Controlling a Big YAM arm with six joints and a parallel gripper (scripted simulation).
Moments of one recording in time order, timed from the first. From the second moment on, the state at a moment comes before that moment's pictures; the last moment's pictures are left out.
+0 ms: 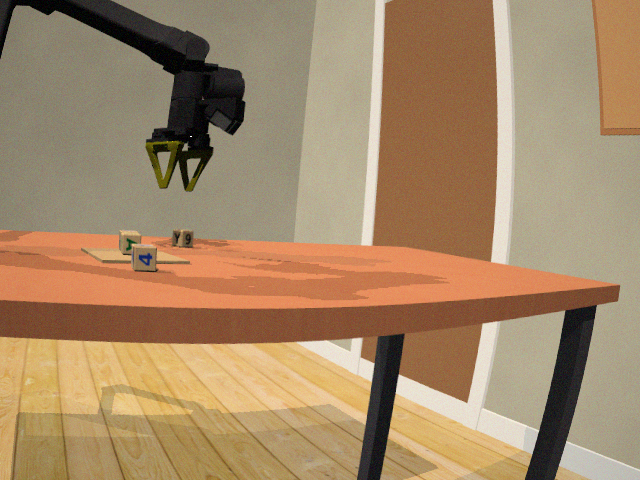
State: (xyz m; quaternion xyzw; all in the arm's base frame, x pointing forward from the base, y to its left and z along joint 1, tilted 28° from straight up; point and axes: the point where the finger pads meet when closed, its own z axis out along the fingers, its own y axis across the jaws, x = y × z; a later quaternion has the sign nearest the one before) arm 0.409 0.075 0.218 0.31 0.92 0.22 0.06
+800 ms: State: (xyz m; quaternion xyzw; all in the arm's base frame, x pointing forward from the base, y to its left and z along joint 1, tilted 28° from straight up) arm 0.437 0.160 0.258 -0.24 0.94 0.17 0.18
